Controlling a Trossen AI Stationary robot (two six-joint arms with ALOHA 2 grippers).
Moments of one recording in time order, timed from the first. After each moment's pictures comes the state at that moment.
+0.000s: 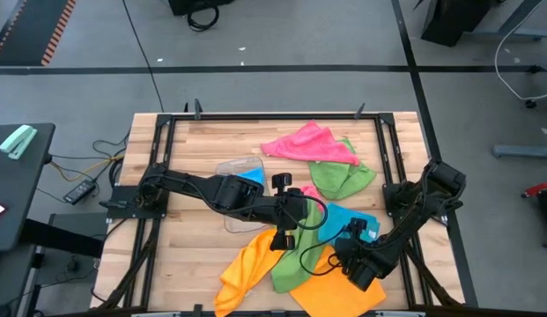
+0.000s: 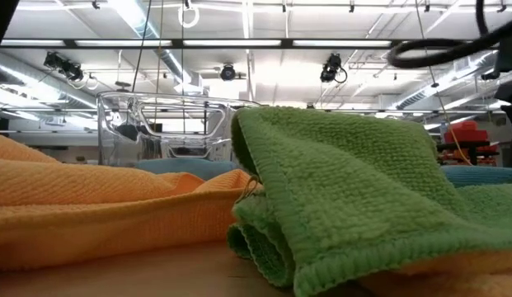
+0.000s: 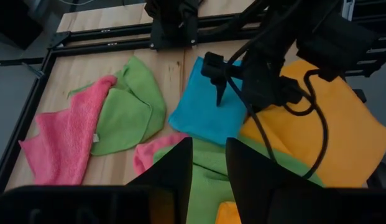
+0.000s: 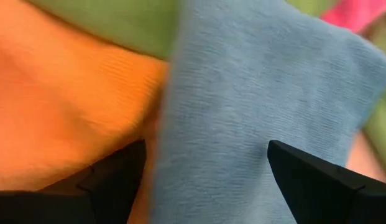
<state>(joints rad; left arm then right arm) -0.32 2.06 2.34 -1.05 -0.37 -0.15 0.86 1.78 0.94 -0.83 0.52 1.08</state>
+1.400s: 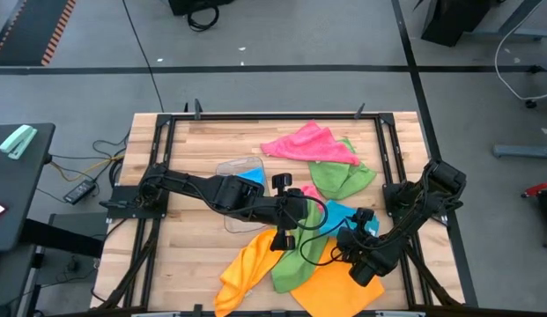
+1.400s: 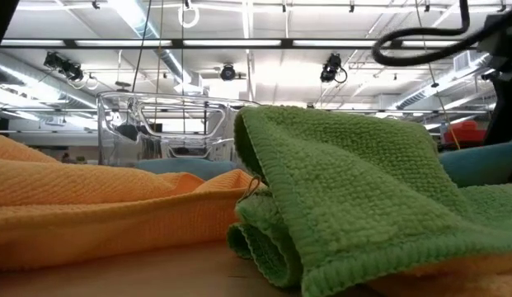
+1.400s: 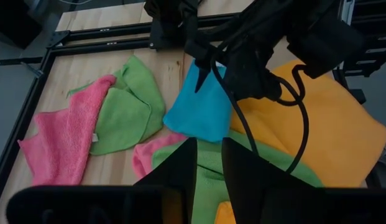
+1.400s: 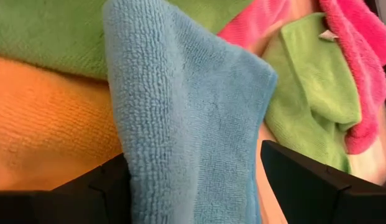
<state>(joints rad) -0.32 2.06 2.34 -1.05 -0.37 -0.15 0.87 1.77 0.99 -1.09 0.63 1.18</state>
